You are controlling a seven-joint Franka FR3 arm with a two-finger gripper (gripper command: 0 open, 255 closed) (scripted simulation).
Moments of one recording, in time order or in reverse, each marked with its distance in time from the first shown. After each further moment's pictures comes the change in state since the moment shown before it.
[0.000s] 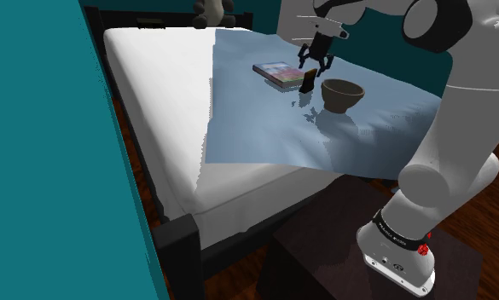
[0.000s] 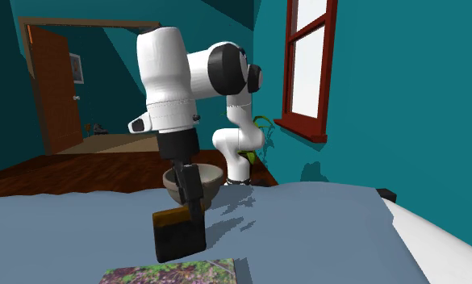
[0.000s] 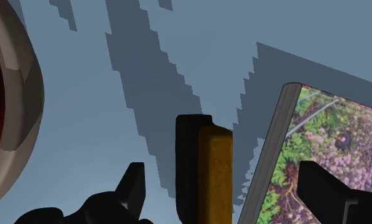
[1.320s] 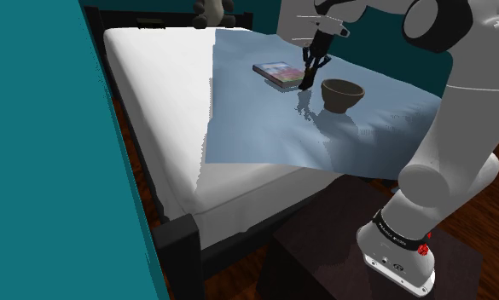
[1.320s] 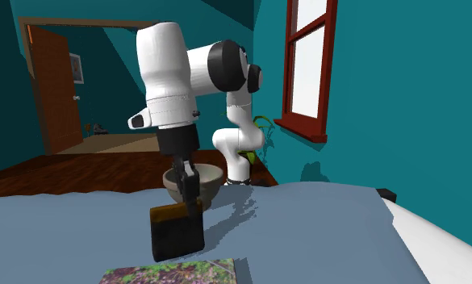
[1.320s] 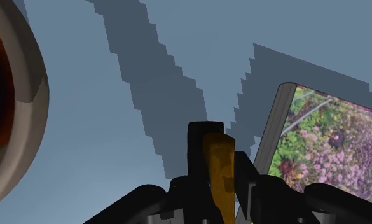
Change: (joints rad) arm -0.001 -0.002 -0.001 0.016 -0.001 -0.017 0.003
